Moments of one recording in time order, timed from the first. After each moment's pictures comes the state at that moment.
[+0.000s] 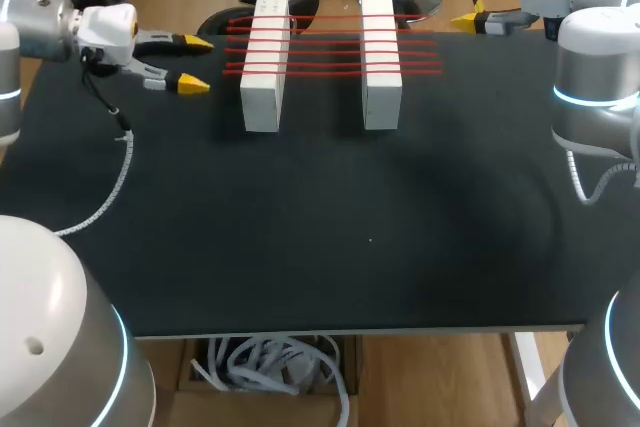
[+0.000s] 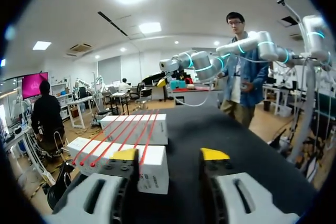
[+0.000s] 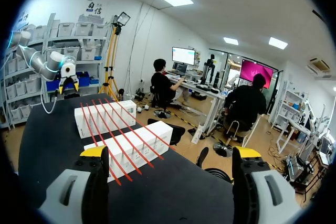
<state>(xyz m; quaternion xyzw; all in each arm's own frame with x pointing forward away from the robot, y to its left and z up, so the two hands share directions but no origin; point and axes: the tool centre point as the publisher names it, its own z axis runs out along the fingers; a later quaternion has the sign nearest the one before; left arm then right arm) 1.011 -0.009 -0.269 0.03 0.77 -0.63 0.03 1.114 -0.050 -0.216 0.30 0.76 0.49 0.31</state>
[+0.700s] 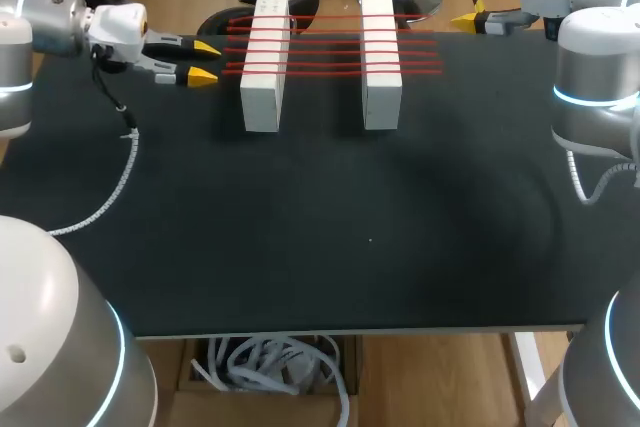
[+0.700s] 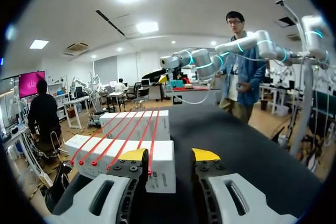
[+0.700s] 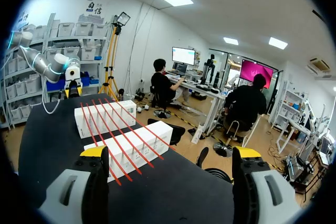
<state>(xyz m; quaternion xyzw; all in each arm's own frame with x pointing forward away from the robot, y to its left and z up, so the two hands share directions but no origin) 1.033 -0.017 -0.286 0.04 0.77 -0.63 0.02 1.114 -0.050 -0.216 0.30 0.76 0.49 0.31</state>
